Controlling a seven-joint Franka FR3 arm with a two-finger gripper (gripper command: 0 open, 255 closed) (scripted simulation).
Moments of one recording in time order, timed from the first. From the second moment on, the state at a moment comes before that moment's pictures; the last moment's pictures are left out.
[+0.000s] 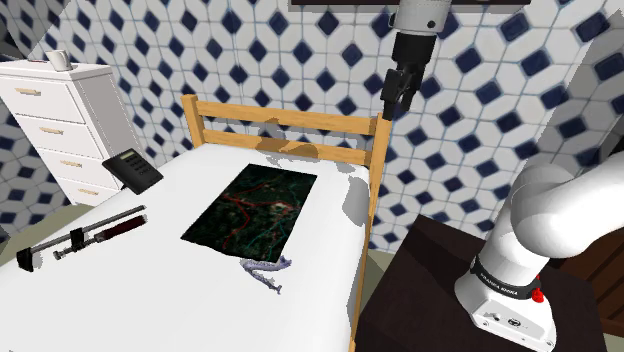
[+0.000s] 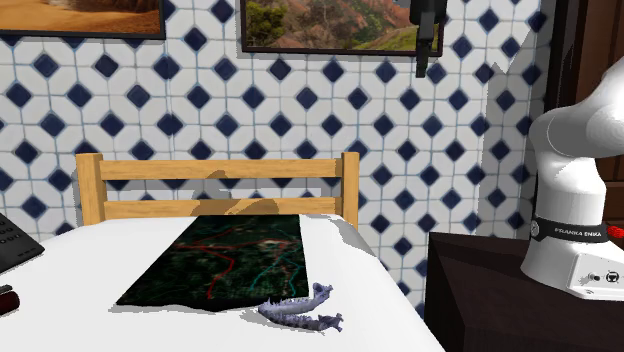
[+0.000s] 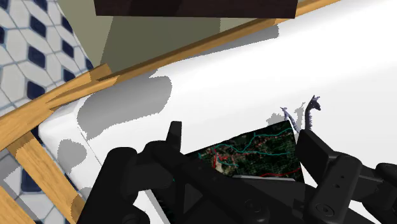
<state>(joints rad) 0.02 -0.75 0.06 -2.26 0.04 1.57 0.12</state>
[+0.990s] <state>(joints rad) 0.07 -0.47 0.26 -2.36 0.05 1.93 0.25</state>
